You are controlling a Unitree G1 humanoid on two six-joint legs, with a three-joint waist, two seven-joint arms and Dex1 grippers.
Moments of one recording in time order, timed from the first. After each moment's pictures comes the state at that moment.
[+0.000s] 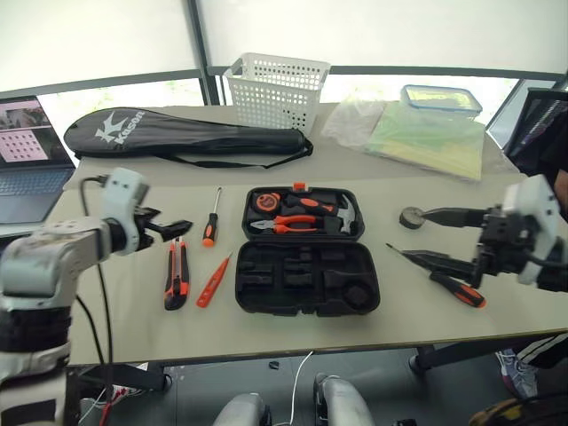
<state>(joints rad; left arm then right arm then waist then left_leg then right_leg) -0.60 0.76 0.08 0.00 -0.42 1.11 -0.56 -0.22 -0.97 -0.32 -0.47 0.69 0.66 0.99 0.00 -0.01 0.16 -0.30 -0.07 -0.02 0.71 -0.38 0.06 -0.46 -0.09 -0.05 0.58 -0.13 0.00</state>
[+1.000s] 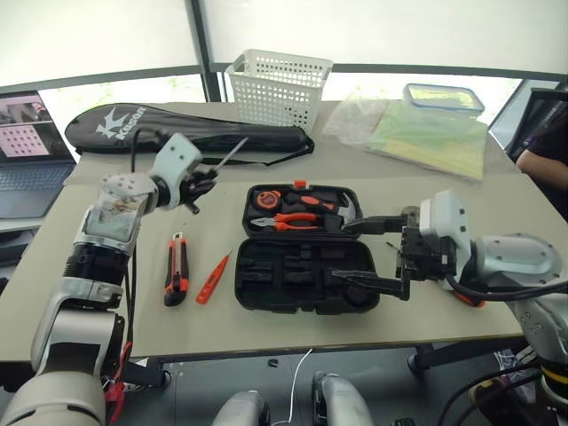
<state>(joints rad) -0.88 0.69 -0.17 0.34 -0.14 0.25 -0.94 -0.30 -0.85 -0.10 -0.58 0.69 0.64 0.94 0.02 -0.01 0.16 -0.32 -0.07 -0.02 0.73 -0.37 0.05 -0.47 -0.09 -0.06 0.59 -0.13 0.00</state>
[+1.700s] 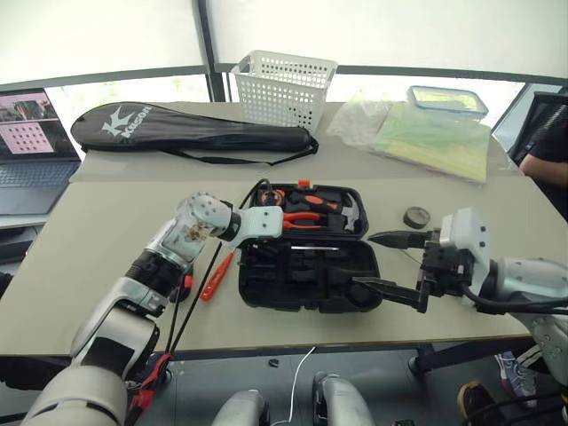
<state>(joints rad) -0.89 0.53 -0.46 0.40 0.08 0.10 -1.26 -0.13 -0.87 -0.23 -0.60 0.69 0.64 0.89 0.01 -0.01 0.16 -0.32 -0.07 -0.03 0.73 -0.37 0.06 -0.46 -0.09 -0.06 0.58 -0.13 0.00</state>
